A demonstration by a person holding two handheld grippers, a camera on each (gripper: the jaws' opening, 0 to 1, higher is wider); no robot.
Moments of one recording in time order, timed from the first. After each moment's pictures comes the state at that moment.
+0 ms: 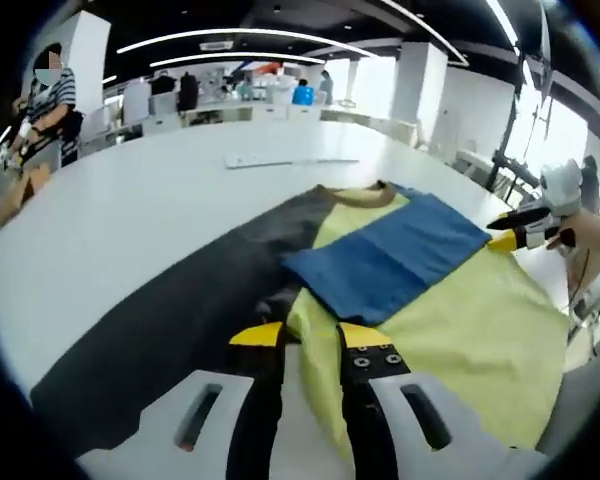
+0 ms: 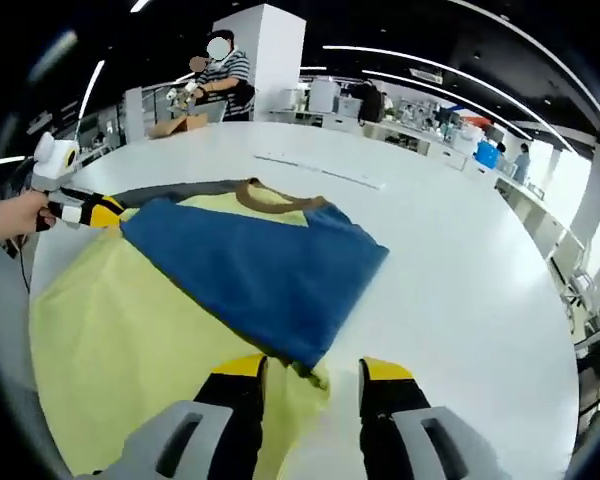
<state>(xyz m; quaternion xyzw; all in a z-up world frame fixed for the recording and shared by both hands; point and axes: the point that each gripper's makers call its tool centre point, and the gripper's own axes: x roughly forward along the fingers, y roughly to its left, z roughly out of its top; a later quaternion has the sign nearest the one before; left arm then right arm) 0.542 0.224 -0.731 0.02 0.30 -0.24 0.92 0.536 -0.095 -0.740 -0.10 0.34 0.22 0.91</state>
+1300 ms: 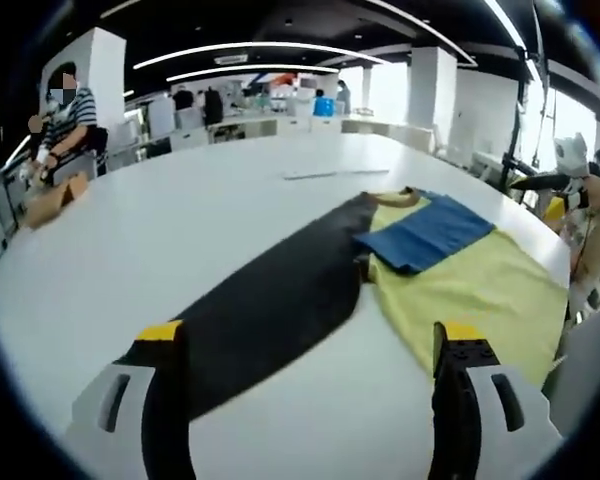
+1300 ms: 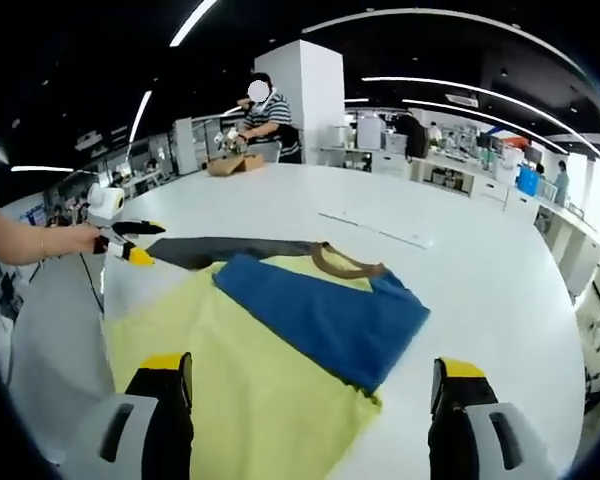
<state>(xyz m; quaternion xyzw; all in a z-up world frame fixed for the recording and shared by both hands) 0.492 0.340 -0.702 0.04 0.29 -0.17 0.94 0.485 -0.061 -0.655 -0.09 0.29 0.33 0.89</state>
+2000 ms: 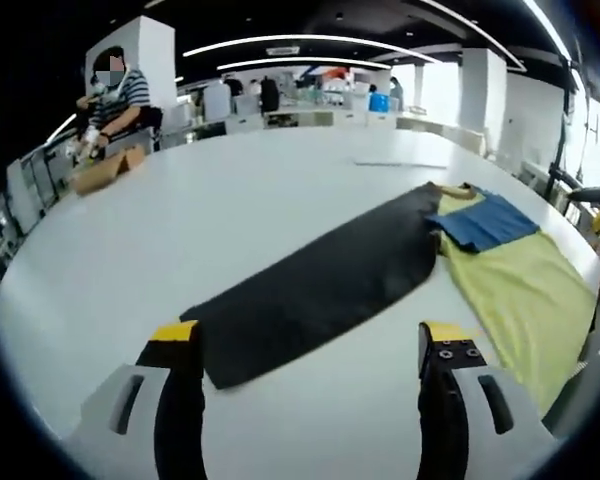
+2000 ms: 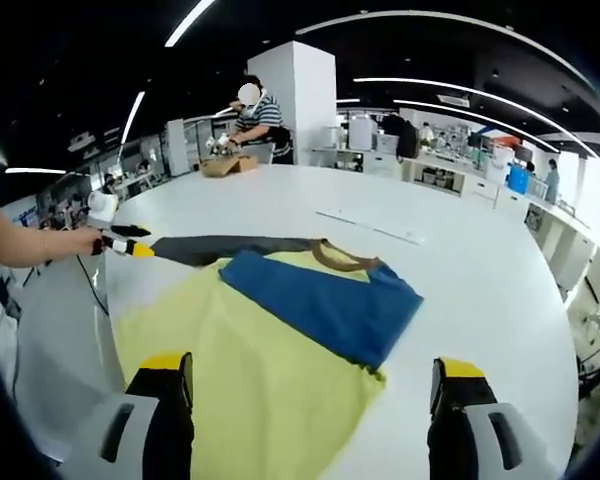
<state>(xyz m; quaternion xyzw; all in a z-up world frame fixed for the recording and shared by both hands) 0.471 0.422 -0.716 0.03 0.30 -0.06 0.95 0.453 -0.062 -0.648 -0.08 0.29 0.31 0.90</state>
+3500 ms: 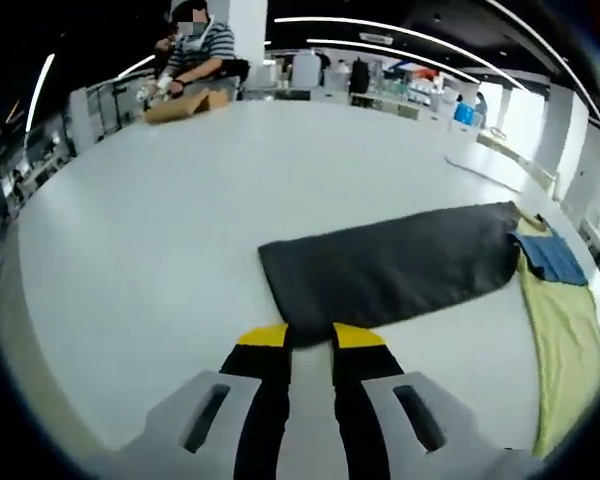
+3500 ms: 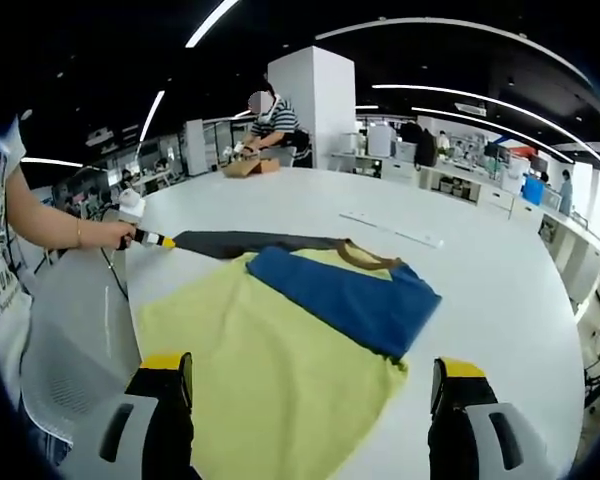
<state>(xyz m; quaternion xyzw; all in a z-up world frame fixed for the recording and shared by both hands) 0.448 0.472 -0.744 -0.09 0.34 0.10 0.93 0.431 -0.057 -0.651 -0.09 0.28 0.35 0.89</state>
